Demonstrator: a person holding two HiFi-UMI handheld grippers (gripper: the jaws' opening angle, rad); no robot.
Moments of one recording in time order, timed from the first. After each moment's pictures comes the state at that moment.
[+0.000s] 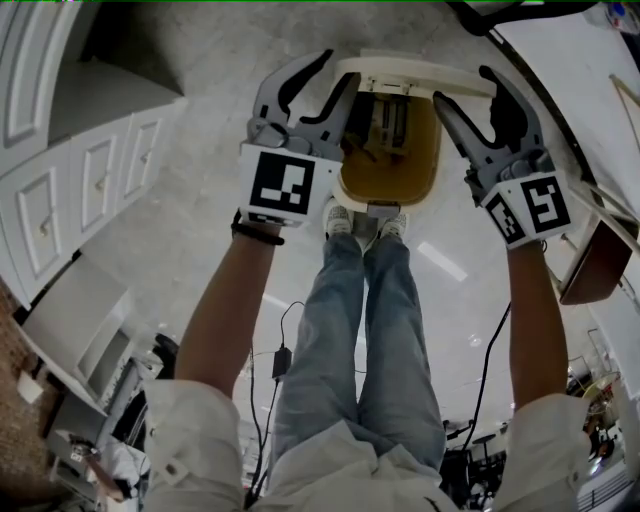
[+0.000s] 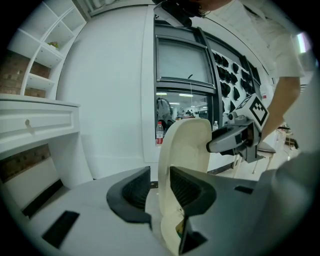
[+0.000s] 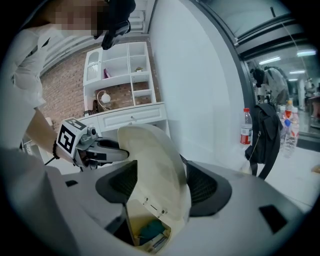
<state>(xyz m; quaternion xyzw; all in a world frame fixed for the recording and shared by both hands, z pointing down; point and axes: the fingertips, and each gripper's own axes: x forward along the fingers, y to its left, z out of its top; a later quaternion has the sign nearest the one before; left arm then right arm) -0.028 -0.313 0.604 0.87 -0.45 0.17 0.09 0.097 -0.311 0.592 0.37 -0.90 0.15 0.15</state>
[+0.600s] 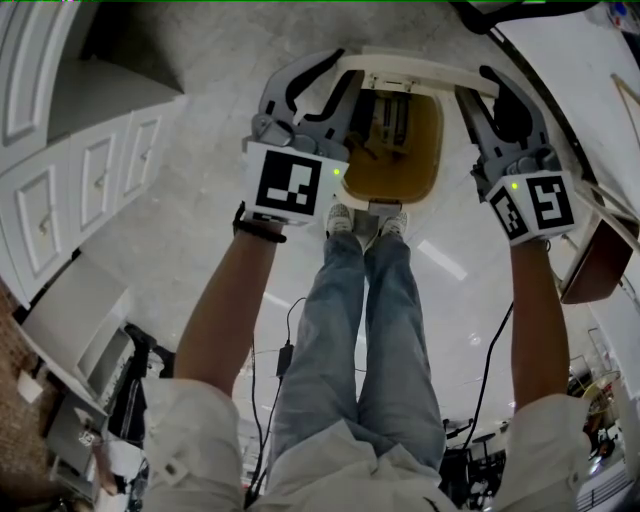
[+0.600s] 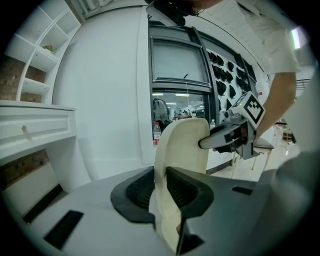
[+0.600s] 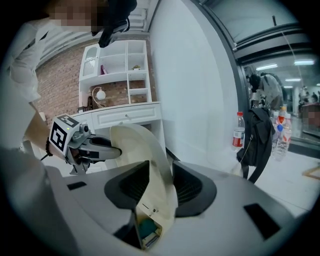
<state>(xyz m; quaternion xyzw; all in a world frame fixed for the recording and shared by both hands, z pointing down) -0.023 -0.311 0.602 0.88 -0.44 0.18 0.06 0.108 -0.318 0.592 0.40 -0.89 0.14 0.17</state>
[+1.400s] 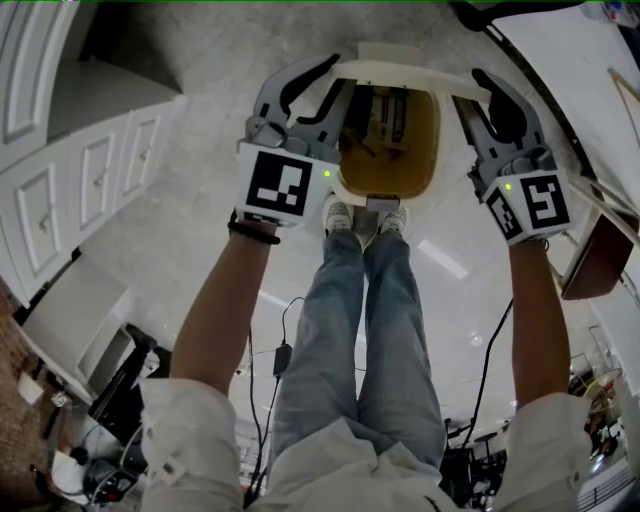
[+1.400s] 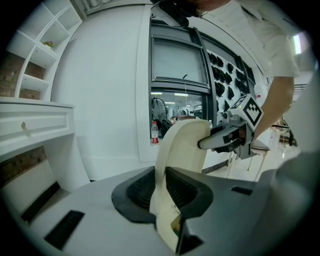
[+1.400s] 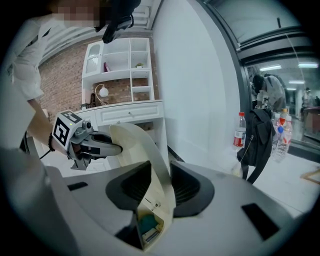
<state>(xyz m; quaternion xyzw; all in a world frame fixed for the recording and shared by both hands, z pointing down) -0.021 -0.298 0.602 0.88 -0.43 0.18 0.07 0.111 -0.303 0.594 0.39 -0.89 0.13 0.18</state>
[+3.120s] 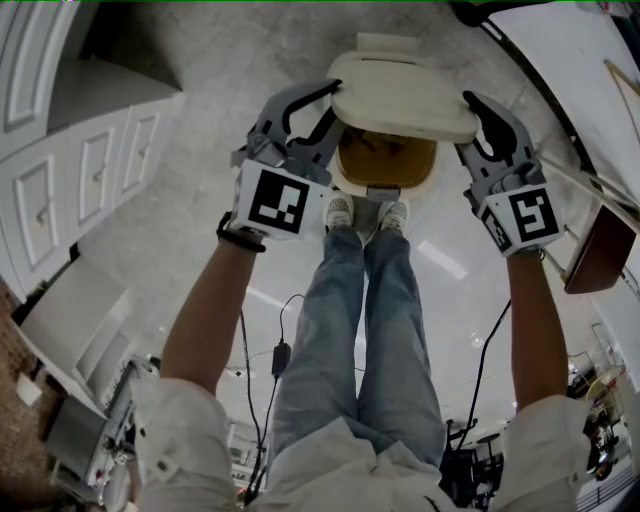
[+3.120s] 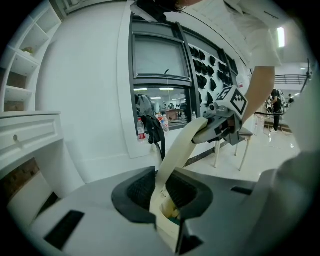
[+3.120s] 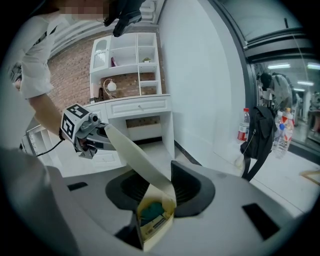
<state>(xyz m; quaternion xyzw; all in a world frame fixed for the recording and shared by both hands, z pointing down) -0.014 -0.241 0.612 0.90 -0.36 0.23 0.03 0.113 -0.246 0.607 0.36 -0.90 0.13 0.22</state>
